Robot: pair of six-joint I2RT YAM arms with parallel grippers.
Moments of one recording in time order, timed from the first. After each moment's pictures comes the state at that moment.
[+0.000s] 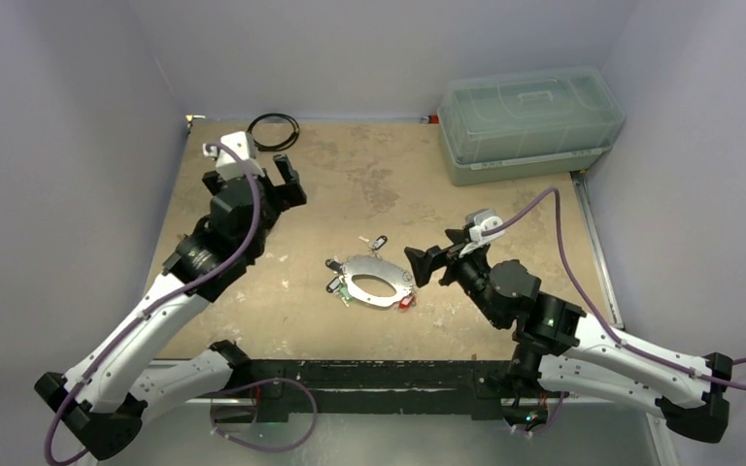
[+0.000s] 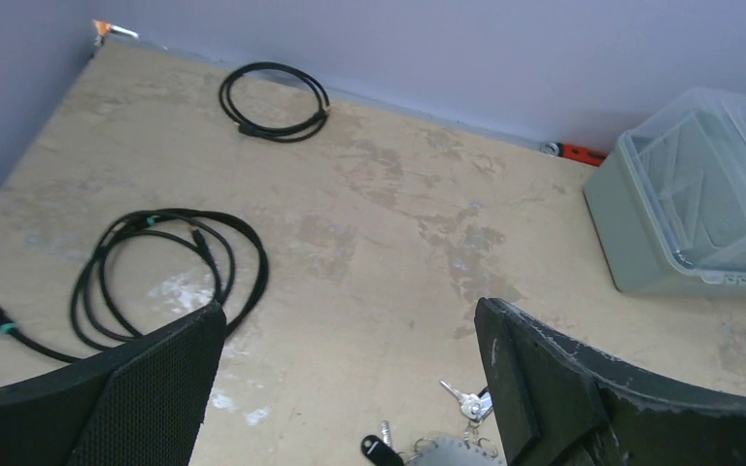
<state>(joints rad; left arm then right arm) -0.64 0.96 1.07 -0.37 -0.69 -0.44 1.11 0.68 0.68 -0.09 0.59 0.22</state>
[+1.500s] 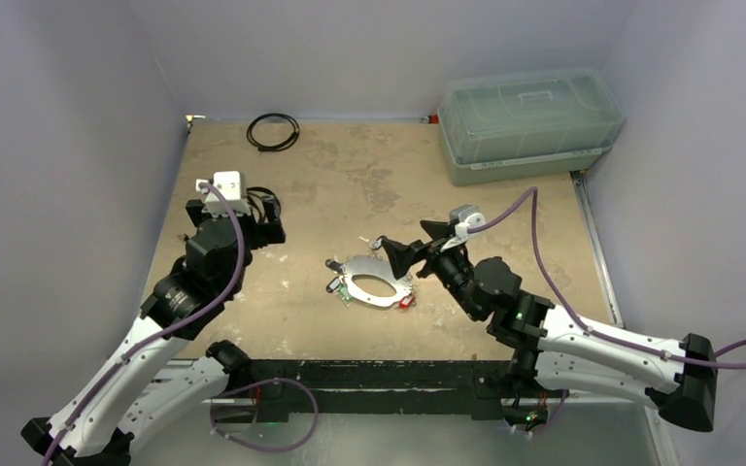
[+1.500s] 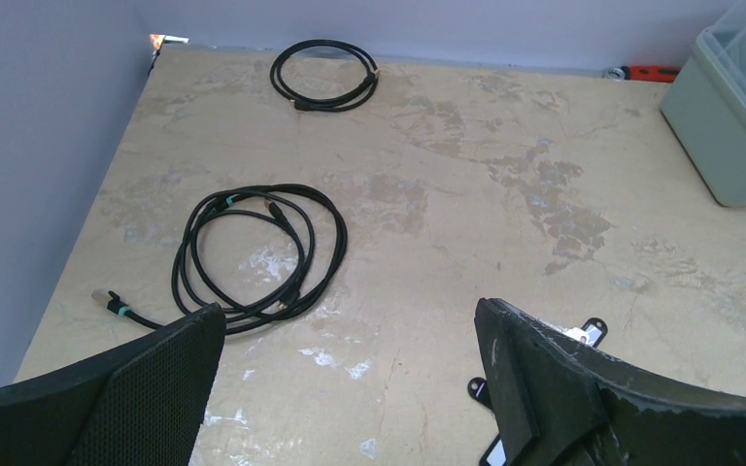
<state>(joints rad) -0.62 0.69 0.89 -0.46 -0.65 -0.22 1.11 0.82 0.61 0.29 0.54 0.23</state>
